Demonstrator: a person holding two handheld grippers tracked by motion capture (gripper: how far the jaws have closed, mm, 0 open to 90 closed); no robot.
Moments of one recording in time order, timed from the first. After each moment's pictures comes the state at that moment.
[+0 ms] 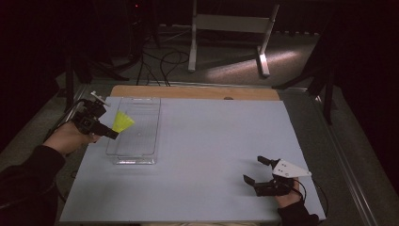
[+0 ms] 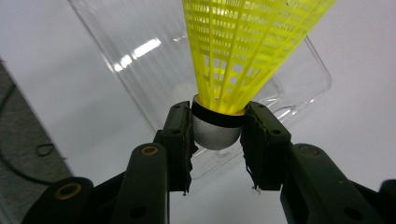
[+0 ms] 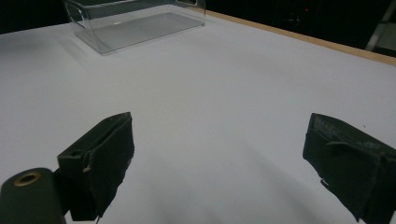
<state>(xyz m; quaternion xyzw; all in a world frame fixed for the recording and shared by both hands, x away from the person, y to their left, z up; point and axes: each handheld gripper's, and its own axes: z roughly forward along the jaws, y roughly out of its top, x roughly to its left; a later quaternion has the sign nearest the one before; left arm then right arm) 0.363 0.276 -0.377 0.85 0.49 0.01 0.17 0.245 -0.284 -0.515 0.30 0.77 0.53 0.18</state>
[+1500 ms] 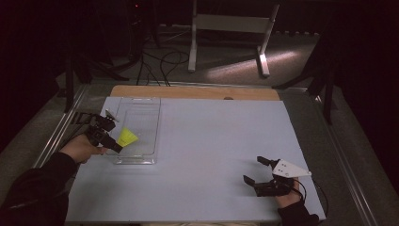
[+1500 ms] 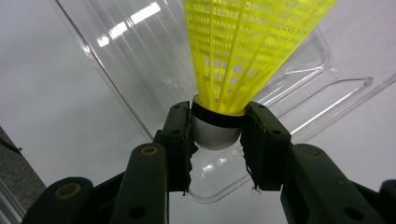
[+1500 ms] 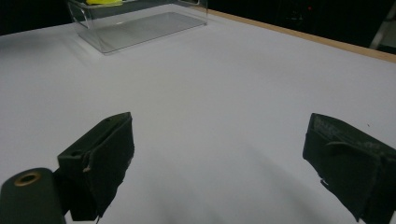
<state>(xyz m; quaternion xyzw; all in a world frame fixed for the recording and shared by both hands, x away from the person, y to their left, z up) 0.369 0.269 -0.439 0.86 0.49 -0.02 0.11 0.245 -0.284 -0.515 0.31 0.77 0.53 0.17</state>
